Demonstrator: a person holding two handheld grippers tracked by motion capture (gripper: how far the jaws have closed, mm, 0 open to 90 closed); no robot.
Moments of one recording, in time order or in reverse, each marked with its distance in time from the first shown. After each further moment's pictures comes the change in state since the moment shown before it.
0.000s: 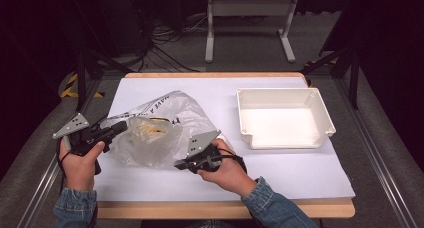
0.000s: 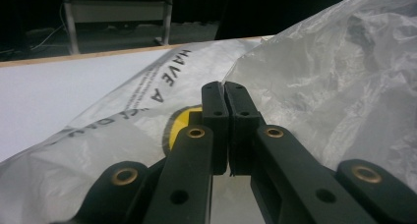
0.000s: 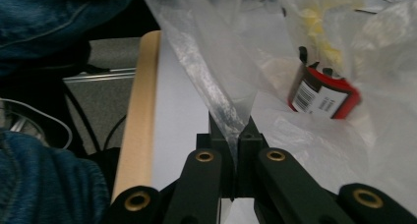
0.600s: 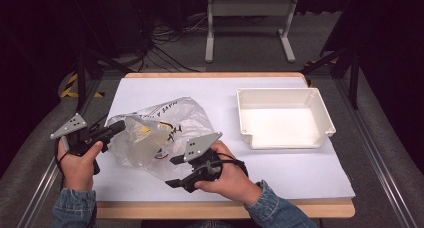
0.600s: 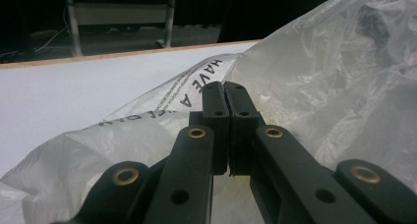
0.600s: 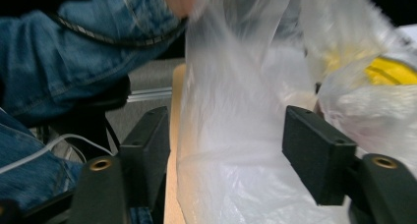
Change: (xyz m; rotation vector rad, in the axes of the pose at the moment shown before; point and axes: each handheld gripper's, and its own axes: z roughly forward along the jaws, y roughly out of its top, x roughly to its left) left arm 0.002 -0.001 -0.003 -0.011 0.007 -0.005; right arm 0.026 0.024 -0.019 -0.077 0.046 0.045
